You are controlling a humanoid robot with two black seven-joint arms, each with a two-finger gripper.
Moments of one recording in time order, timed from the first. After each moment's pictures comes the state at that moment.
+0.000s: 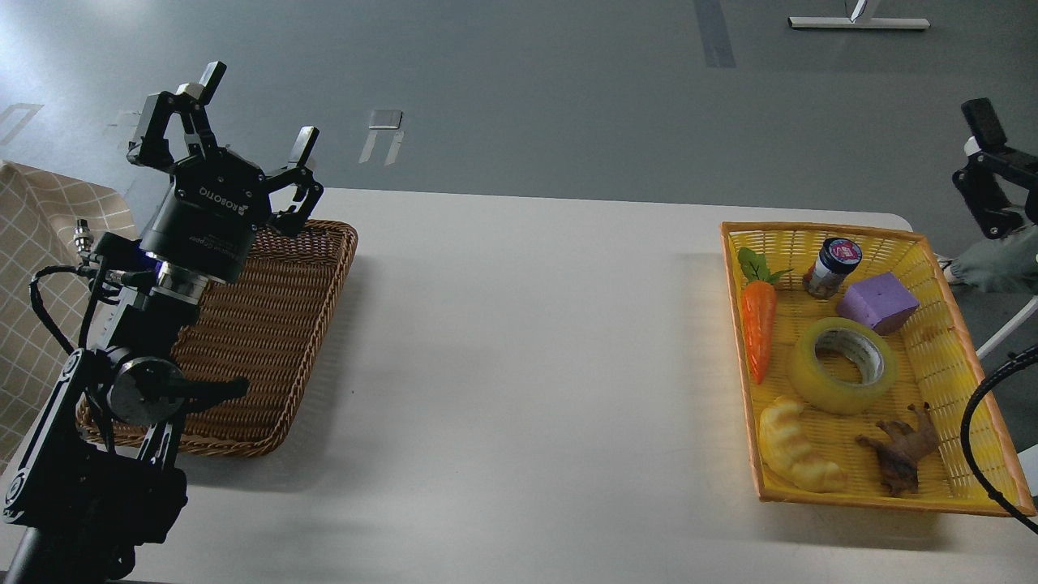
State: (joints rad) left arm -0.15 0.15 -1.63 -1.46 0.64 -0.49 -0.13; right arm 0.09 -0.24 1.93 1.73 -0.75 0.49 -0.04
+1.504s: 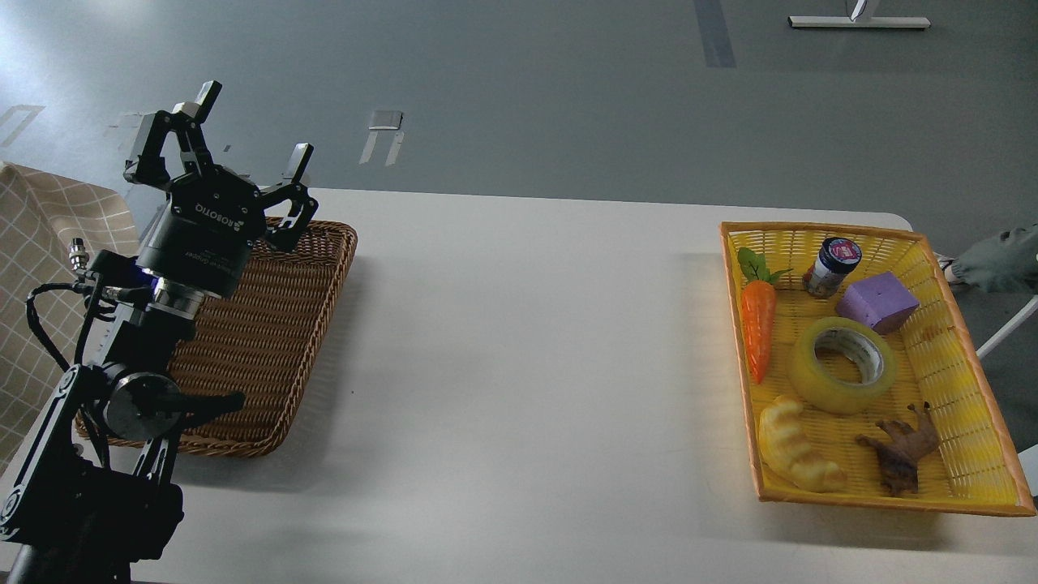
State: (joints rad) left arm -0.11 0.15 -1.65 -1.47 0.64 -0.49 -0.13; right arm -0.01 -0.33 2.18 1.73 -1.21 0.49 0.03
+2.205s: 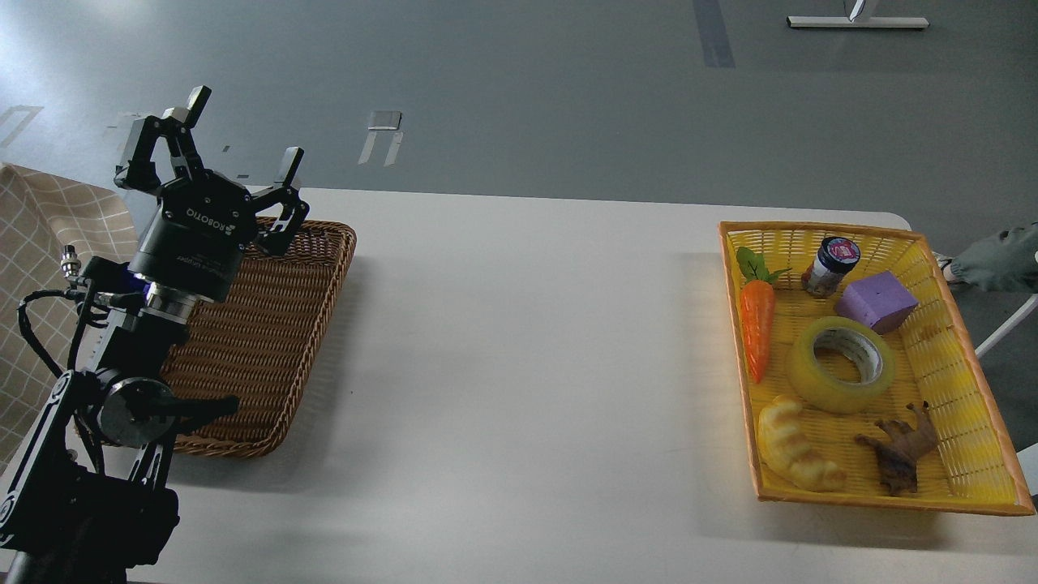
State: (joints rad) left arm -0.09 0.14 -1.66 -1.47 0.64 -0.49 -0.13; right arm -0.09 -0.80 1.84 1.73 -1.66 0.49 -0.15
